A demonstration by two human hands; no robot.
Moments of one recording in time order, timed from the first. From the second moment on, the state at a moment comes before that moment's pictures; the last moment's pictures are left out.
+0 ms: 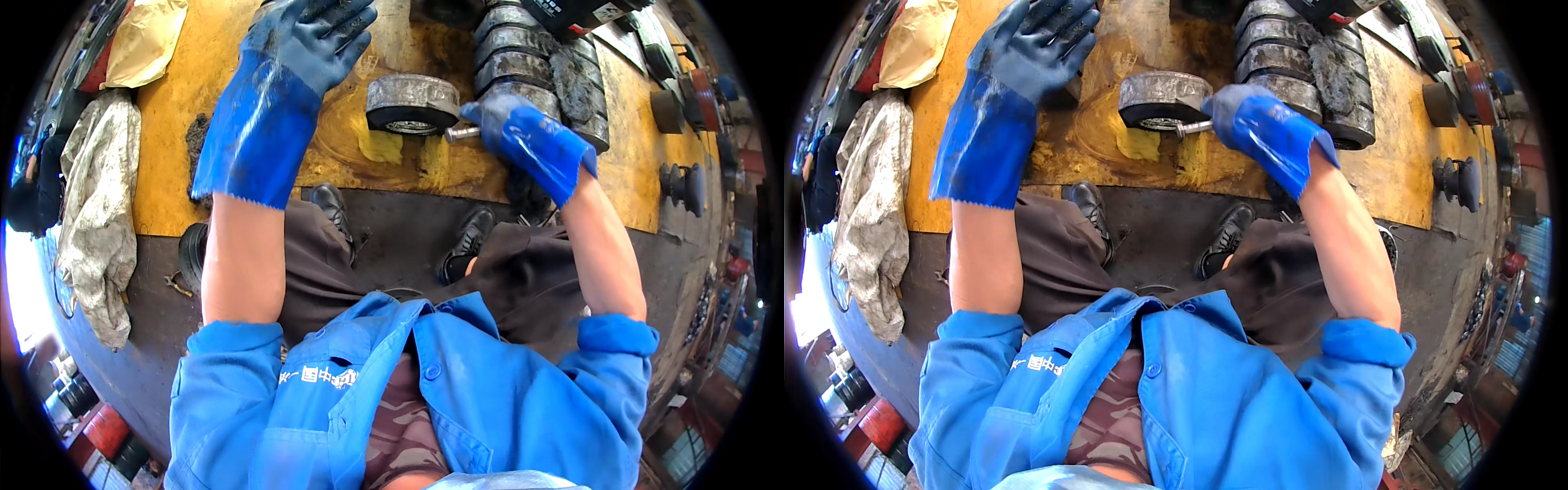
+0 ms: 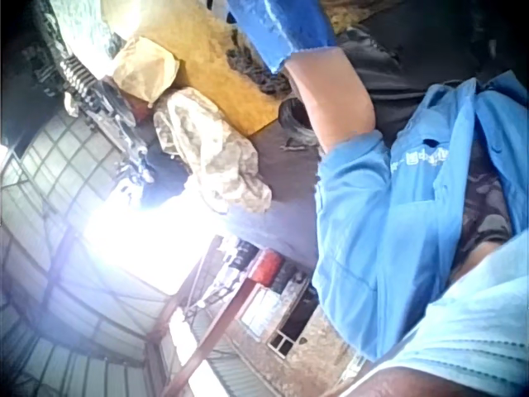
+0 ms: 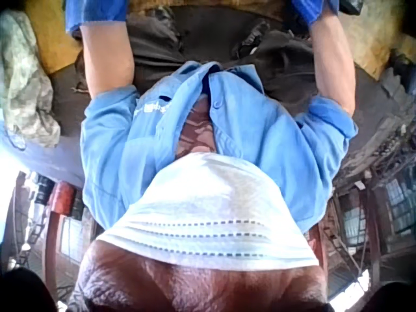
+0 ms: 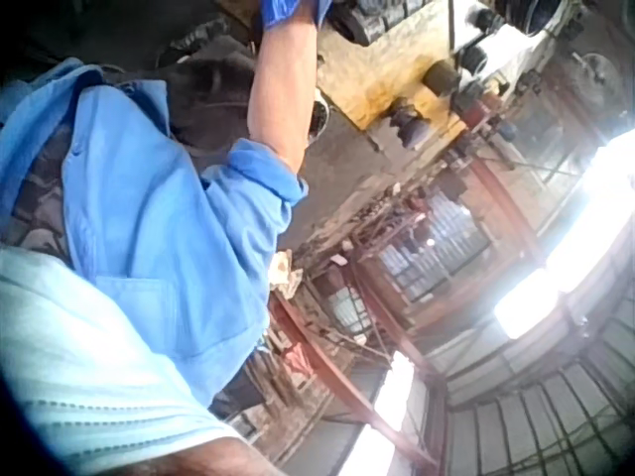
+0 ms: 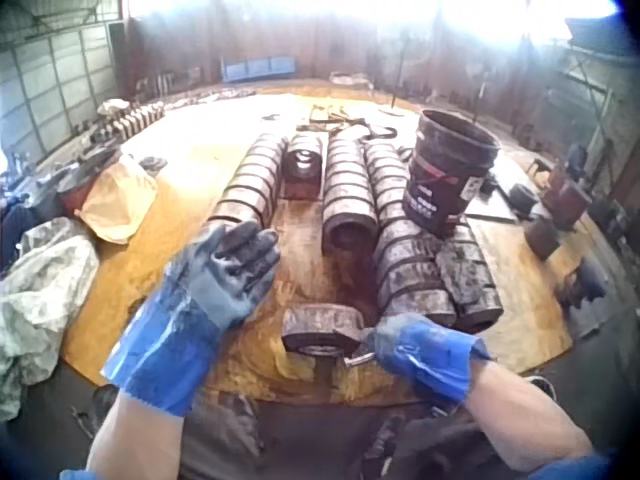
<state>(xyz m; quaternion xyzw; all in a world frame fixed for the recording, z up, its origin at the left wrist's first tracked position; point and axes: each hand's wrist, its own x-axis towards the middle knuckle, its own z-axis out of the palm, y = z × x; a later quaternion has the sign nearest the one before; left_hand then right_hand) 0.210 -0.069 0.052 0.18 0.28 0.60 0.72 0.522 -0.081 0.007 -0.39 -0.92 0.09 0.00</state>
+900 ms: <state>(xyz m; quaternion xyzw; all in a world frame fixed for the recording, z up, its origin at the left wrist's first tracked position) 0.231 -0.081 0.052 0.27 0.19 0.58 0.74 0.520 -0.075 -0.022 -0.43 -0.89 0.12 -0.02</state>
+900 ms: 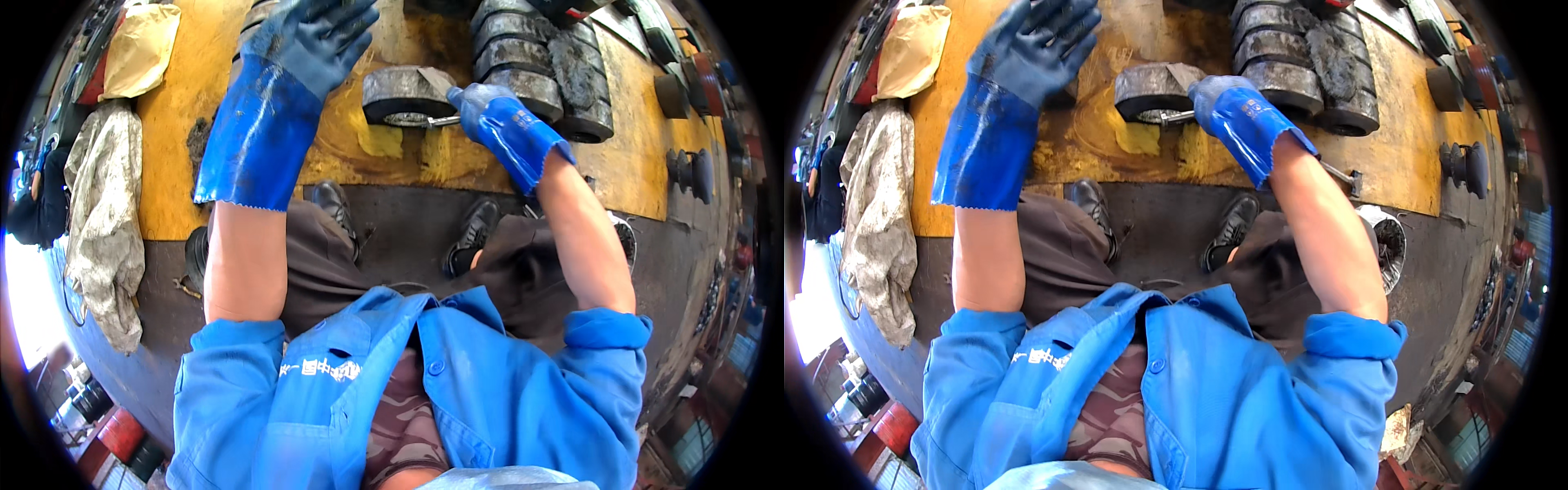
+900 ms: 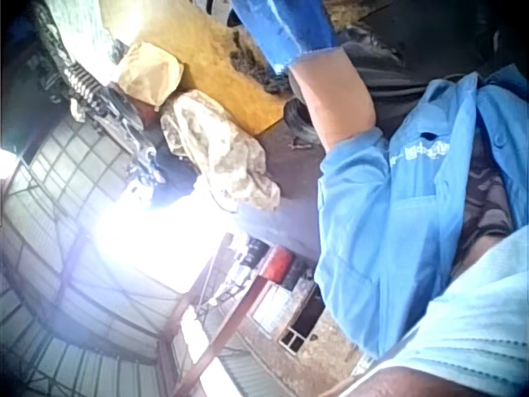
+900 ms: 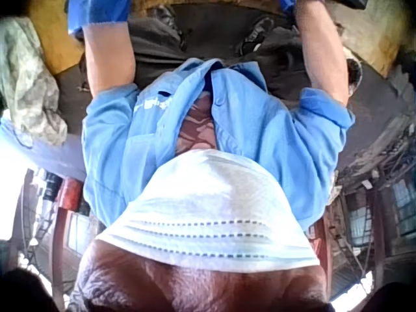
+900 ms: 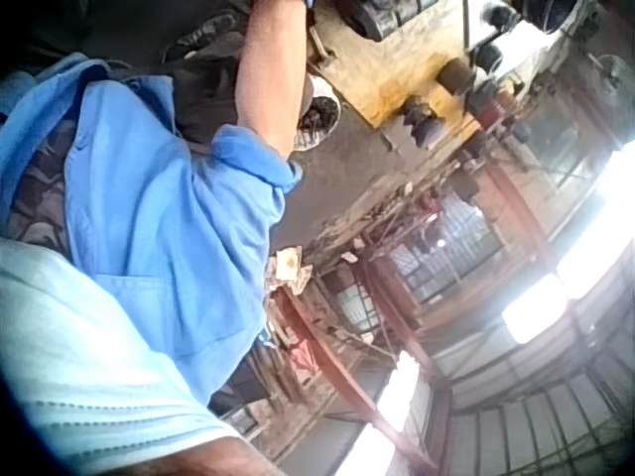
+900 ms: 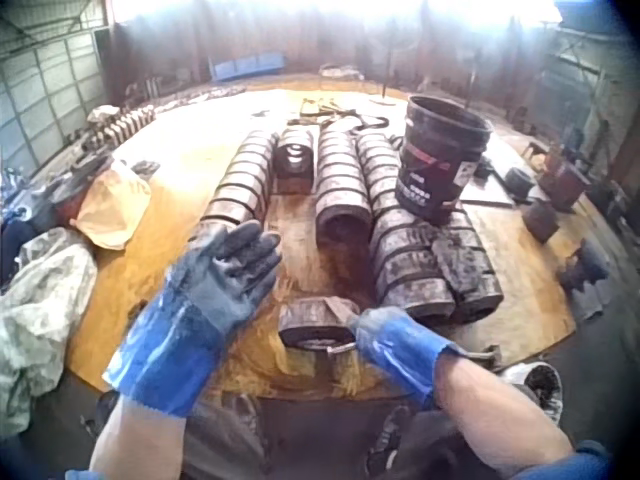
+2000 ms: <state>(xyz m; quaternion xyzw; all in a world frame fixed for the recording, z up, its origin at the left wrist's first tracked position) 0.311 -0.045 -0.081 0.67 0.70 0.03 0.26 0.563 -0.101 -0.022 -0.56 -0.81 0.17 -0.06</state>
